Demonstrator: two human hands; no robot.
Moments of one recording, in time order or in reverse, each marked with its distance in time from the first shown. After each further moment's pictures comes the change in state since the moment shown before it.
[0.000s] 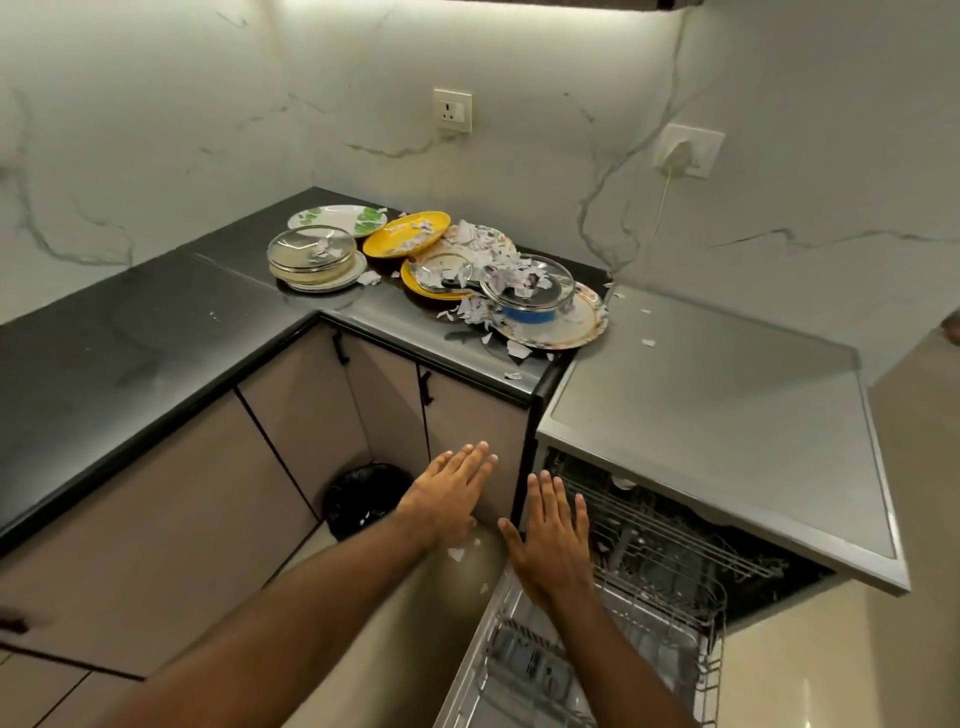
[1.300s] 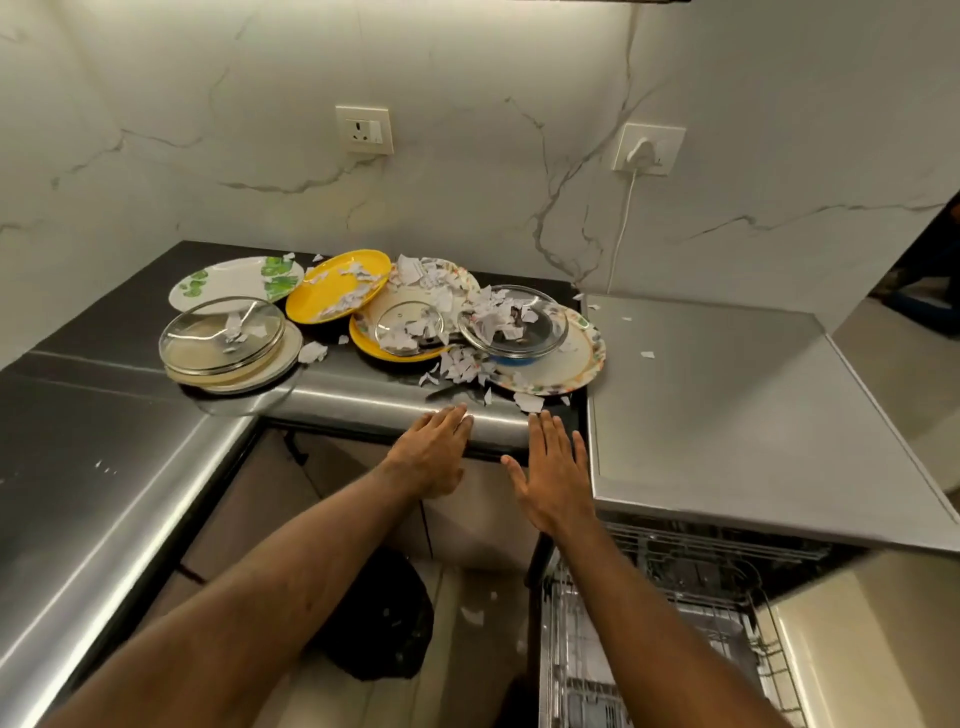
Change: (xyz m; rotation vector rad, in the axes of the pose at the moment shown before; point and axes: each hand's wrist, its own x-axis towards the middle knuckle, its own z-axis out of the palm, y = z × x) left_hand 0.192 -0.232 -0.058 -0.037 0.072 0.263; right_hand 0.248 -0.104 -0.021 0.017 0.199 0.245
